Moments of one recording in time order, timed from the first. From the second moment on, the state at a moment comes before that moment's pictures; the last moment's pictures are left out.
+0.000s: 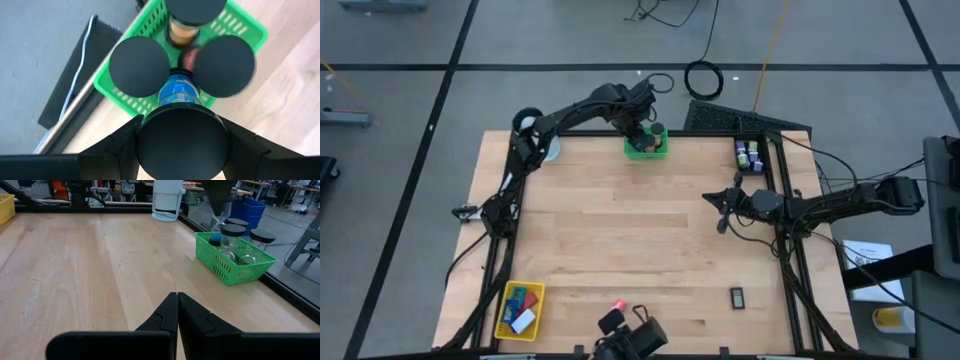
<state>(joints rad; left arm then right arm) 0.60 2.26 2.20 -1.19 -0.03 -0.06 -0.05 0.90 0.06 0.63 0.33 -0.03</state>
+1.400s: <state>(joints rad) 0.58 2.27 2.10 -1.11 -0.05 -0.05 -0.05 0.90 0.06 0.65 0.31 -0.03</state>
